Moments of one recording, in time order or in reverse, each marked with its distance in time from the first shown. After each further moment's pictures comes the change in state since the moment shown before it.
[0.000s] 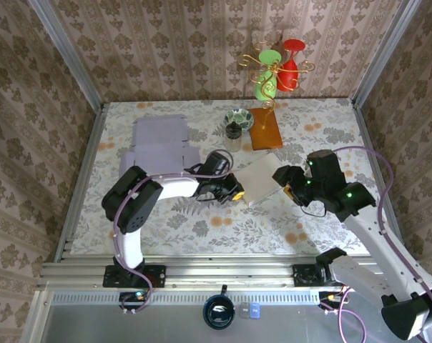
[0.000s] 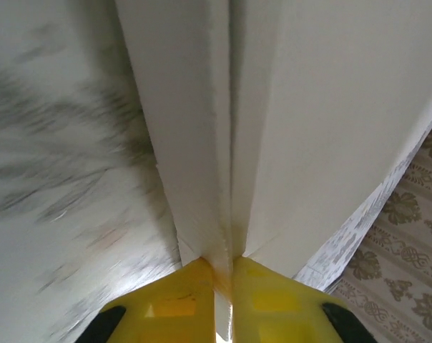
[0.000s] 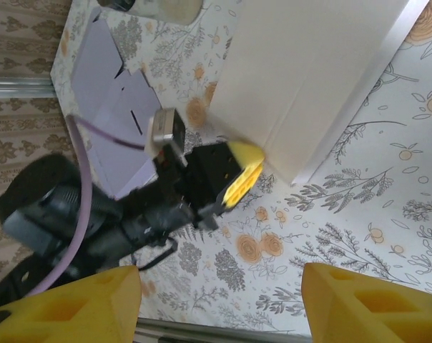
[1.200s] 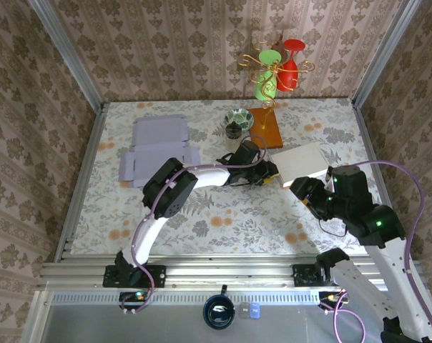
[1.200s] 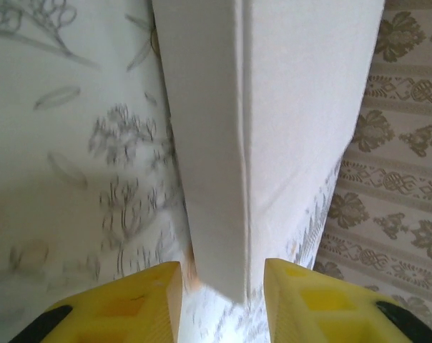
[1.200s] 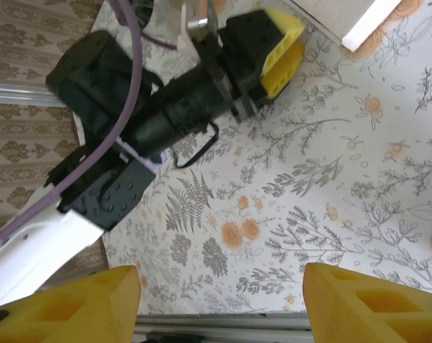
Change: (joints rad) left arm -0.073 0.324 0.415 0.149 0.005 0.040; right arm -0.055 -0.213 0.044 -0.210 0.031 -0.066
